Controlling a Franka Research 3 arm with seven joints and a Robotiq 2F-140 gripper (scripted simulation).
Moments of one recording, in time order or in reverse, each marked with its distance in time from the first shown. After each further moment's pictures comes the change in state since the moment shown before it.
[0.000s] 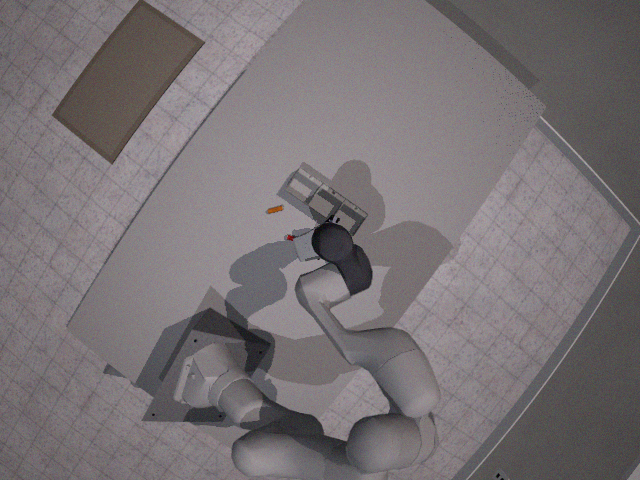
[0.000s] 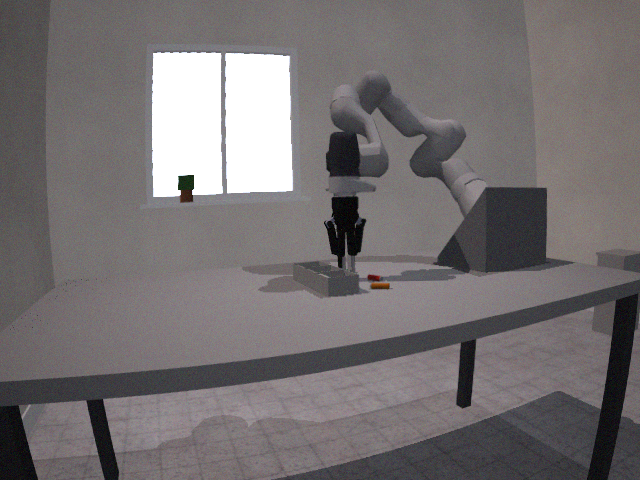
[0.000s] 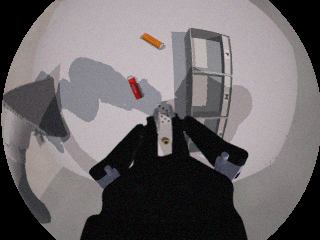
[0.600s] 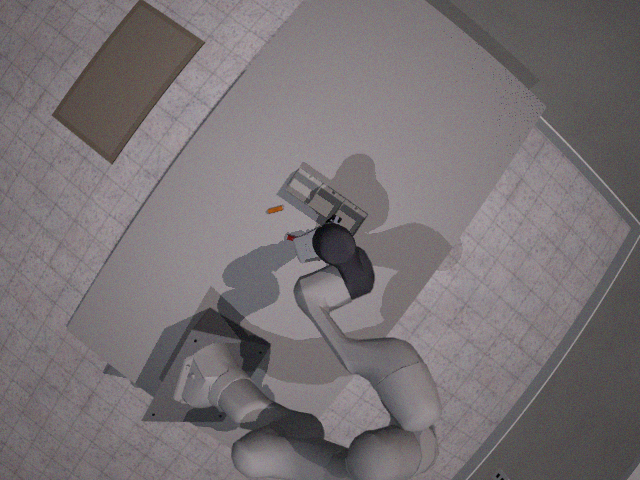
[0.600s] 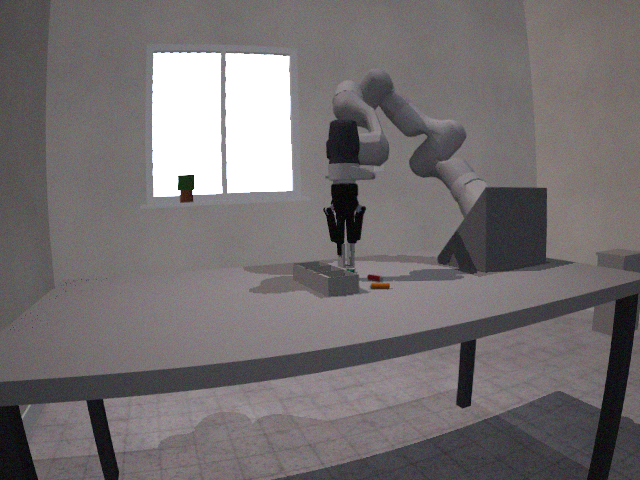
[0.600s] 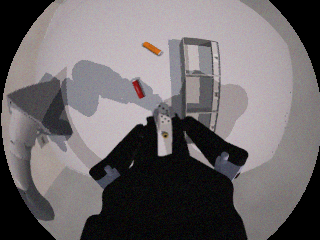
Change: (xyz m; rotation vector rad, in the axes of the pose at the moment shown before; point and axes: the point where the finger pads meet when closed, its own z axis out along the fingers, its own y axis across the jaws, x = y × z) arm 0.002 0.002 -0.036 -0.010 0.007 0.015
